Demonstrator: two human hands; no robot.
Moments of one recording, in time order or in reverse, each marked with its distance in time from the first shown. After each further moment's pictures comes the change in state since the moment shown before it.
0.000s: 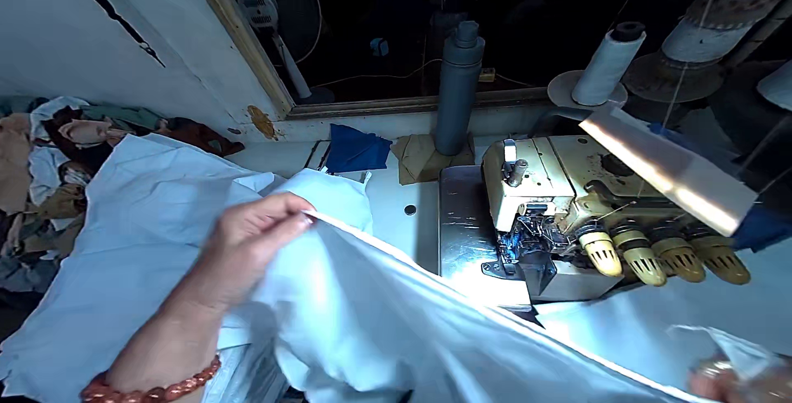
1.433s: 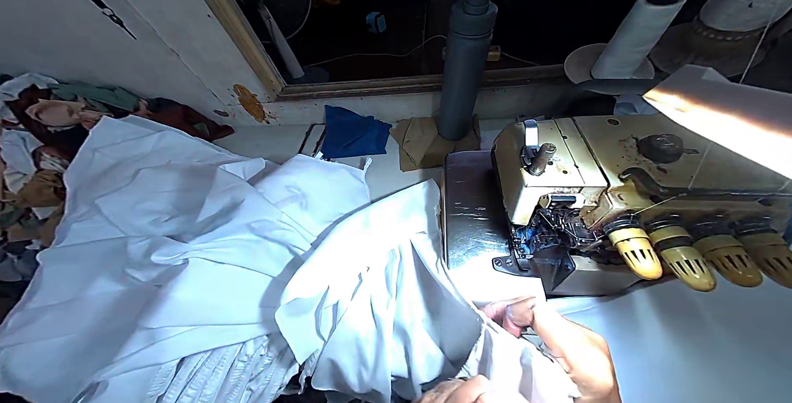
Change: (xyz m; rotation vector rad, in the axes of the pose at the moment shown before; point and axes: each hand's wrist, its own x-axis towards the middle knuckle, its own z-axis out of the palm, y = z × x) left_hand -0.120 0.069 0.146 -0.043 -0.130 0.304; right_hand 0.083 0.041 0.158 -0.211 0.402 -0.218
